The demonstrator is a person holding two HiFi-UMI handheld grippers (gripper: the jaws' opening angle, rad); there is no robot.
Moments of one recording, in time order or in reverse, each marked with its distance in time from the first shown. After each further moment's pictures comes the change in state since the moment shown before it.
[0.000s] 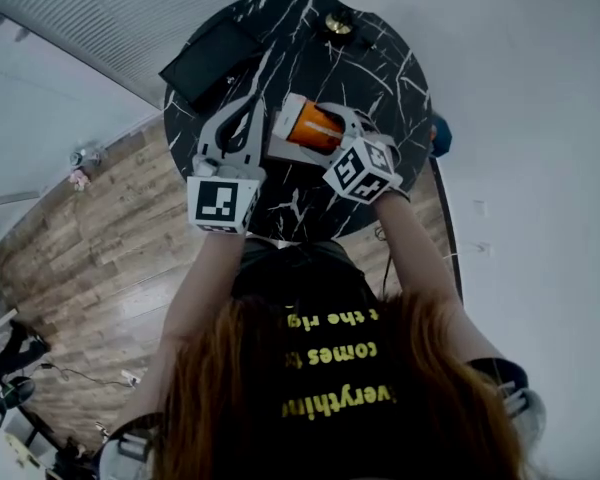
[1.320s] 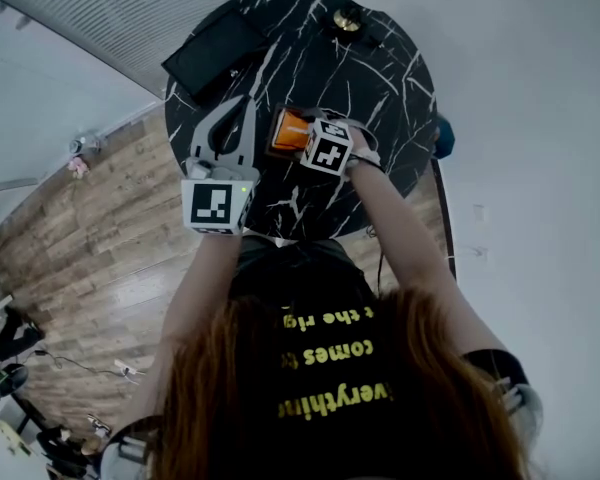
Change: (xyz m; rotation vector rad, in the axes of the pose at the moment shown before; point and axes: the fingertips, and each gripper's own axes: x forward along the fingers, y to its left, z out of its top) left arm -0.010 0.015 -0.009 0.007 0.018 0.070; right arm 0.092 0.055 -0.067 -0.008 0.295 0.352
